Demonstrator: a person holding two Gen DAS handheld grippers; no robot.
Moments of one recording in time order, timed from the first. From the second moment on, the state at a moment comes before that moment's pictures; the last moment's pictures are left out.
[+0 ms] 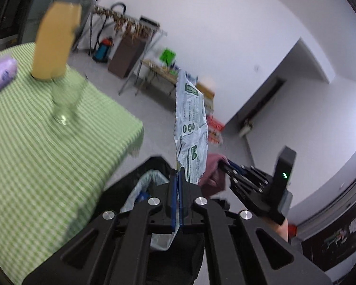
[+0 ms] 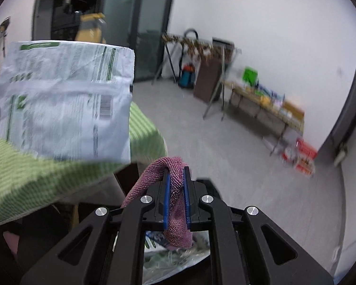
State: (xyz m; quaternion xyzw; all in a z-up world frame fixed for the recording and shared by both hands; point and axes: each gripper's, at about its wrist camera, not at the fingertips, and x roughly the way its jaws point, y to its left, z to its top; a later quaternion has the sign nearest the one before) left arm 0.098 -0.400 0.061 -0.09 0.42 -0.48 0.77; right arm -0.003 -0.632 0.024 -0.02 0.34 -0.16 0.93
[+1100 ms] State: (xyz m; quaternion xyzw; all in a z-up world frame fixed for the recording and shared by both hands) left arm 0.026 -0.550 -0.132 0.10 0.51 -0.46 0.72; right arm -0.098 -0.746 -0.063 0.16 0.35 -0.24 0.89
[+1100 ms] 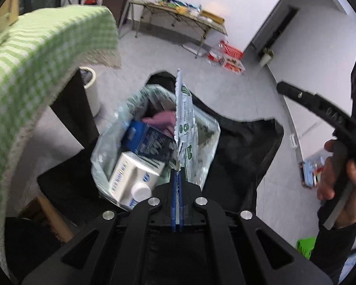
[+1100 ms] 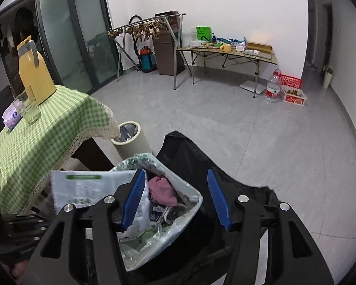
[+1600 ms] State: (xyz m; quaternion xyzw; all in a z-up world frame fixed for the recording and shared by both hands) left arm 0.005 -0.582 -0.171 0.23 0.48 -0.45 0.72; right arm -0.085 -0.731 -0.120 0.19 0.40 -0.21 0.87
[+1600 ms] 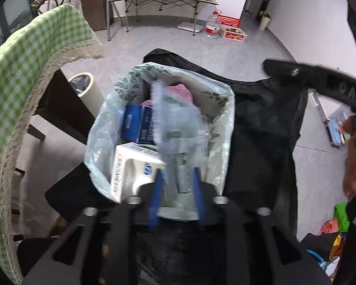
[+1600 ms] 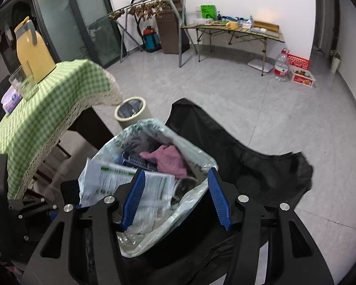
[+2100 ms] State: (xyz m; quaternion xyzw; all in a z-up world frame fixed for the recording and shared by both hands) left arm 0.034 -0.555 -0.141 0.18 0.47 -0.44 0.74; right arm -0.072 -0.716 -0.136 0.20 0.41 -0.20 0.87
